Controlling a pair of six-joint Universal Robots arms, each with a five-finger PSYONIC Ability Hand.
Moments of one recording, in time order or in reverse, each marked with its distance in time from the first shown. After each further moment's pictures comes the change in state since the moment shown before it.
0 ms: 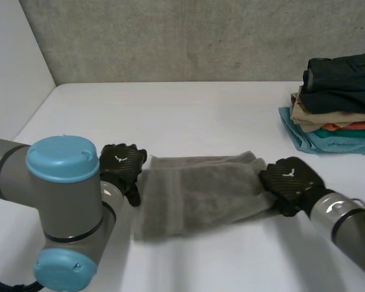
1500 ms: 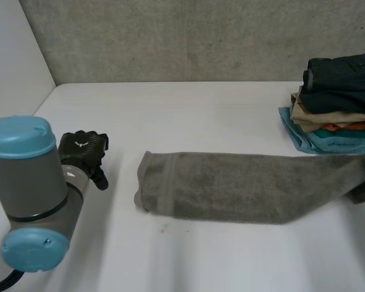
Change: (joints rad) left arm 0.159 0.093 -0.049 -0.003 -0.027 -0.005; right arm -0.374 -0.154 -0.050 -0.104 -0.034 -0.419; left_hand 0.056 0.063 0.054 0.054 0.058; right_hand 0.034 0.003 0.004 0.001 0.015
